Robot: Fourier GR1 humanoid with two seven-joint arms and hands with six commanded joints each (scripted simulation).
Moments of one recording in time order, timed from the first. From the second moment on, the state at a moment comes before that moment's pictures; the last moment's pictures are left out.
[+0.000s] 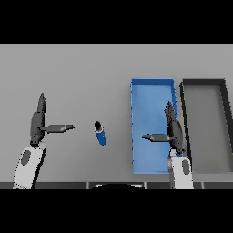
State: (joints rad) left arm -0.11 0.43 -0.16 -1.48 0.24 0.26 0.01; right arm 0.00 0.00 0.00 -1.57 0.00 0.00 0.00
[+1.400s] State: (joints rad) left arm -0.06 0.55 -0.45 -1.61 0.19 -0.26 -0.02; right arm 0.08 -0.15 0.10 -1.66 0.14 0.09 -0.06
